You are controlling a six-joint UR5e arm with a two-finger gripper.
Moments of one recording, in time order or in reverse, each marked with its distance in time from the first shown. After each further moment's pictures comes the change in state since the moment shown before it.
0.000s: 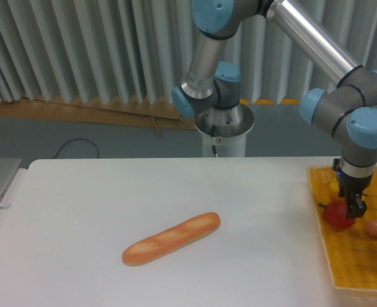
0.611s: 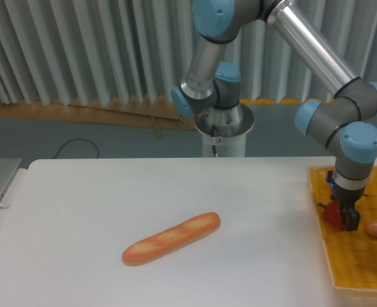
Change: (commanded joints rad) arm -0.026 -0.038 0.002 0.032 0.000 -0.012
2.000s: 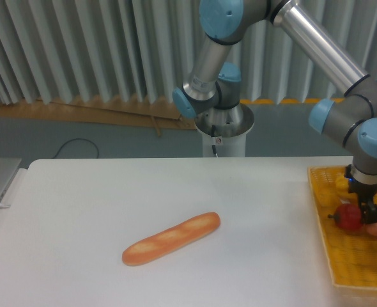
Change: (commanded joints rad) arm 0.078 0.009 0.005 0.006 0.075 0.009
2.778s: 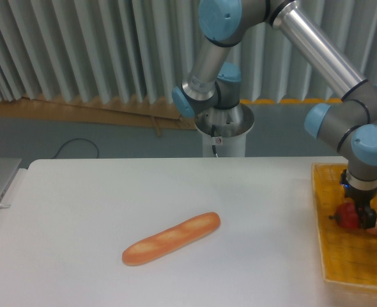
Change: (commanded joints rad) arm -0.051 -0.021 0.008 0.000 -0.002 -0.080
